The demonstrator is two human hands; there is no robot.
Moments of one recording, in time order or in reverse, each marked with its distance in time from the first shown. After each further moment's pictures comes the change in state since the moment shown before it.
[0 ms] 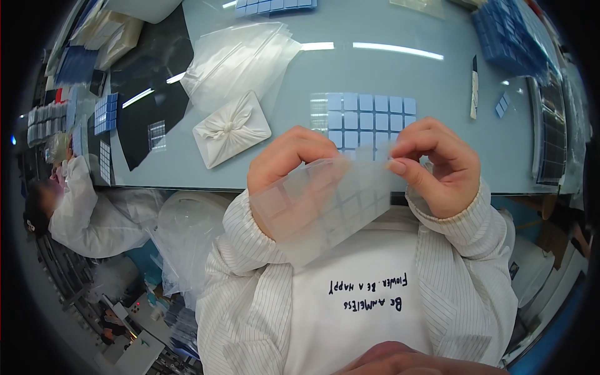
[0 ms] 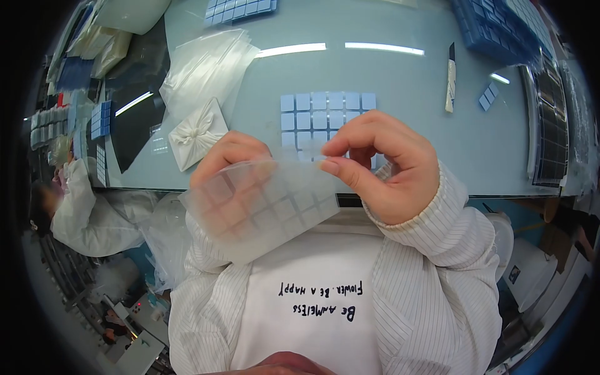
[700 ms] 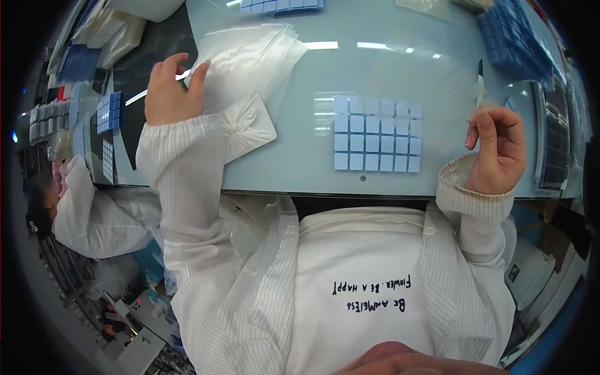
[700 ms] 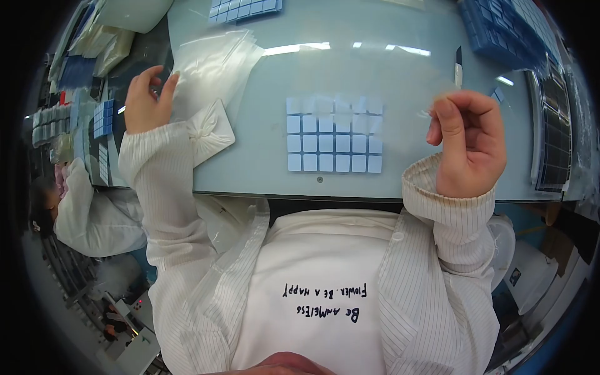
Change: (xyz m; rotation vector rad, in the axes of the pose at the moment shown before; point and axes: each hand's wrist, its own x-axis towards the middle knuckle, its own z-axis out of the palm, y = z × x) left_hand 0.079 -0.052 -0.142 1.314 0.437 -0.058; right_hand -0.002 0.028 -0.026 0.041 0.659 -0.099
